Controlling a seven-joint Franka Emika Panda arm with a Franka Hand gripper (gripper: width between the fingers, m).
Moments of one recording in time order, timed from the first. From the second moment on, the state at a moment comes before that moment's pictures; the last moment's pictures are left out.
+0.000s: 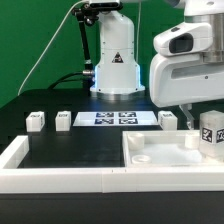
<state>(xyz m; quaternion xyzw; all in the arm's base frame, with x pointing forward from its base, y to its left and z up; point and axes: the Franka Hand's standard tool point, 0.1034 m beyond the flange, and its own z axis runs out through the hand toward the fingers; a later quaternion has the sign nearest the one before) 0.618 0.126 0.082 -1.00 -0.07 0.02 0.06</state>
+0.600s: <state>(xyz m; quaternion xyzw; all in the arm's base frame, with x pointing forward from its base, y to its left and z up) 0.622 0.121 0.082 -0.98 -0.18 -0.01 0.06</state>
